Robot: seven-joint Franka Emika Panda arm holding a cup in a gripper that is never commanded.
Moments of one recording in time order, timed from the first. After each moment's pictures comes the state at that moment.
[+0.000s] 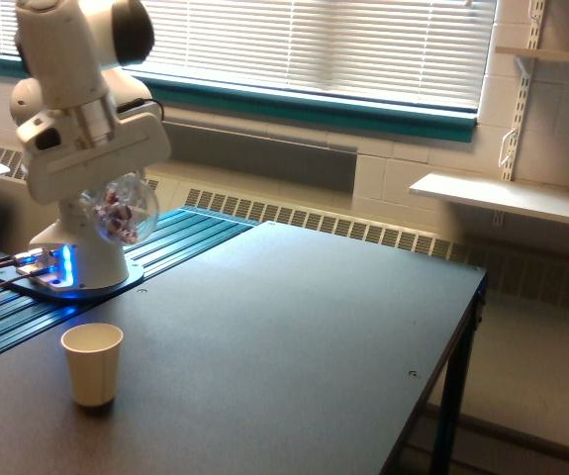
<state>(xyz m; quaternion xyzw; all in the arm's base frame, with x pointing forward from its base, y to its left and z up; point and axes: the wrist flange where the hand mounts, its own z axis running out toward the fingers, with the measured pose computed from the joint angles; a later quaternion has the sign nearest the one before) 0.219 -0.229 0.339 -0.78 0.61 0.05 0.15</state>
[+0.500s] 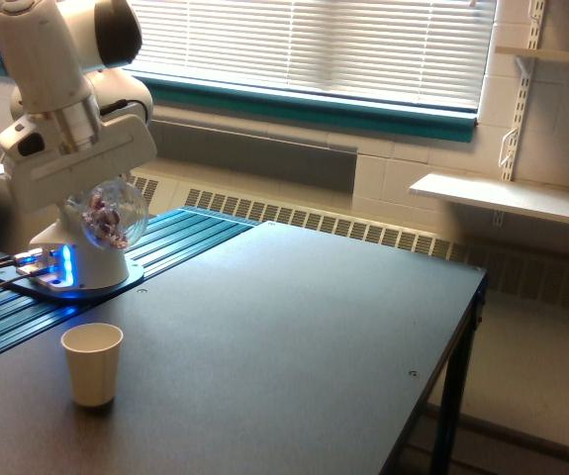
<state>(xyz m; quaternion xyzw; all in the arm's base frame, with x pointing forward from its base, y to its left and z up) 0.216 -0.254 0.337 -0.80 0.58 0.04 0.16</state>
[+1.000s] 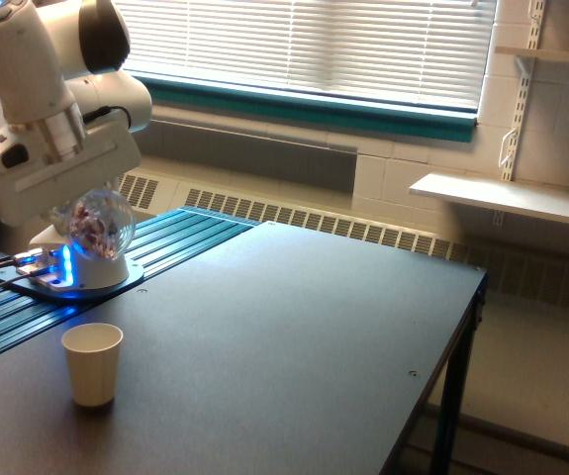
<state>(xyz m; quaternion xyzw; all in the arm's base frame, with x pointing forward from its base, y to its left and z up) 0.213 -0.281 0.323 -0.82 0.55 0.05 0.16</state>
